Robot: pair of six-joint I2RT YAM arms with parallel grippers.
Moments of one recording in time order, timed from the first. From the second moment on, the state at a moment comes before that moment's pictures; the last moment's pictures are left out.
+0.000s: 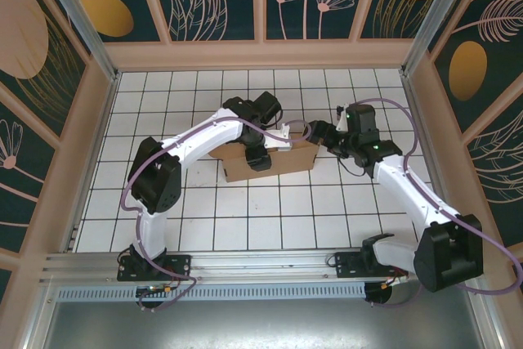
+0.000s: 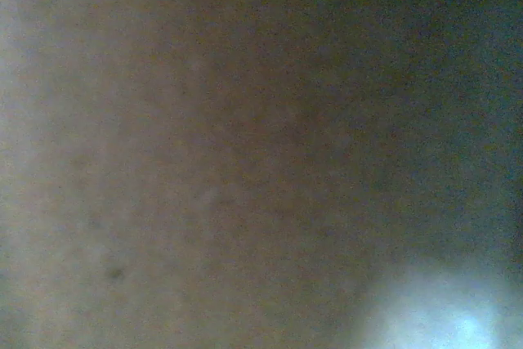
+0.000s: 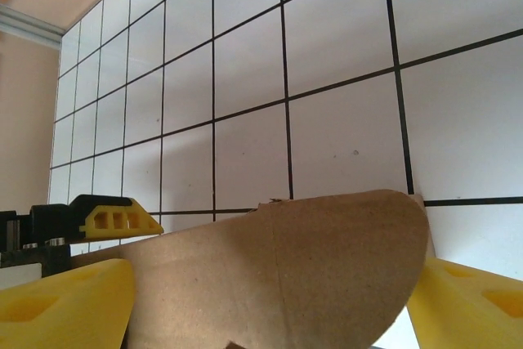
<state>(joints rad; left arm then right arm) -0.75 2.00 1.73 -1.07 0.13 0.64 0.31 1.20 0.85 -0.36 -0.32 0.65</state>
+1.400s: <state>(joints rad) -0.72 1.30 1.03 -0.20 -0.11 -0.45 0.52 1.09 0.66 -0.17 0.01 0.86</state>
